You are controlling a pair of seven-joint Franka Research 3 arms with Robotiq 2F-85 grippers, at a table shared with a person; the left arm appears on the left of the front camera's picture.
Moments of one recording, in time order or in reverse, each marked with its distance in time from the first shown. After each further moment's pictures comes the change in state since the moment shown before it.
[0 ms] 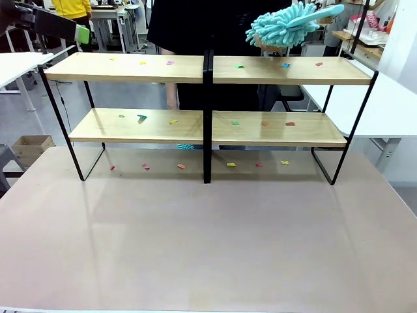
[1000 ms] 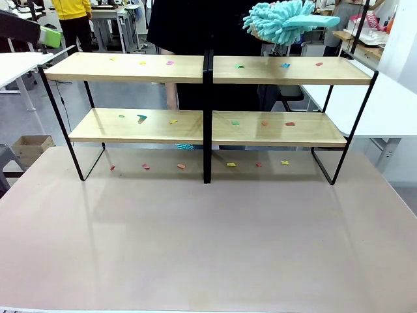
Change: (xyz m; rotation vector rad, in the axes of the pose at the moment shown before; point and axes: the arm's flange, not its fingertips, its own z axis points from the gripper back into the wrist) left arm -0.015 0.035 0.033 -0.105 0.046 -0.019; right arm 0.000 0.000 0.000 0.000 0.000 0.000
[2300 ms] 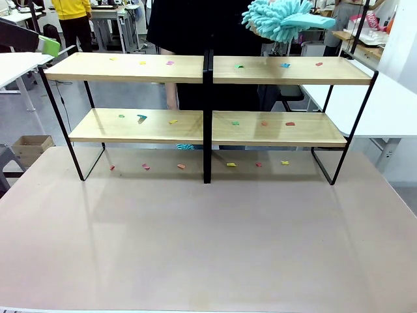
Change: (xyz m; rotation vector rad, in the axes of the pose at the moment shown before) left arm -0.004 0.001 -0.005 -0.016 0.037 -0.003; right arm 0.000 0.000 0.000 0.000 0.000 0.000
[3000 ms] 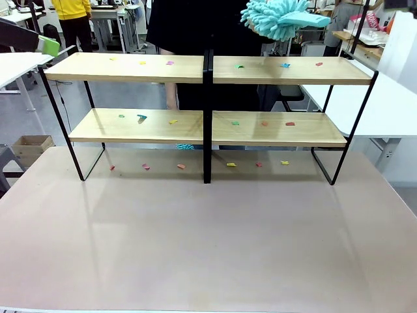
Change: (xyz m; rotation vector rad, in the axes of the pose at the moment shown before) left arm 0.000 0.001 0.000 0.002 0.001 0.002; right arm 0.096 -0.034 -0.093 0.247 -0.113 -0.544
